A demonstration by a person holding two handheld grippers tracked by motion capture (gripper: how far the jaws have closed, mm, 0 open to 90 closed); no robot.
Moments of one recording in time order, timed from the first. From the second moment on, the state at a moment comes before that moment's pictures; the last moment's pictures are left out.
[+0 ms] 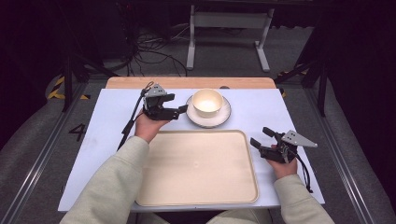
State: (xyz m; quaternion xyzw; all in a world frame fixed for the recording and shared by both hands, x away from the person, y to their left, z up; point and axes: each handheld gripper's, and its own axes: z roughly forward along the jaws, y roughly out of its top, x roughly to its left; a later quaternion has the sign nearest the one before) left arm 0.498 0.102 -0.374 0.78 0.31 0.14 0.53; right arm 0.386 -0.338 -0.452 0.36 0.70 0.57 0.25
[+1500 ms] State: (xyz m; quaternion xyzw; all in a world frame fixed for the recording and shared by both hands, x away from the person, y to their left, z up) left arm 0.564 0.037 -0.401 0.79 0.41 0.12 0.44; right arm 0.385 -0.339 -0.452 0.37 0.69 0.58 0.24
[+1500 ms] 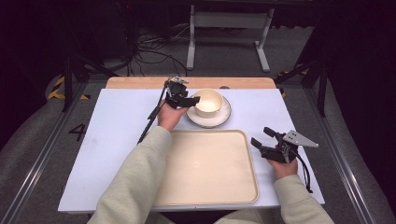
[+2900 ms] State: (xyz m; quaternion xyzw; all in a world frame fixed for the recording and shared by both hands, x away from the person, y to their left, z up) left arm 0.578 -0.001 -0.421 0.80 0.49 0.12 0.33; right arm 0.385 -0.339 -0.452 0.36 0.69 0.58 0.24
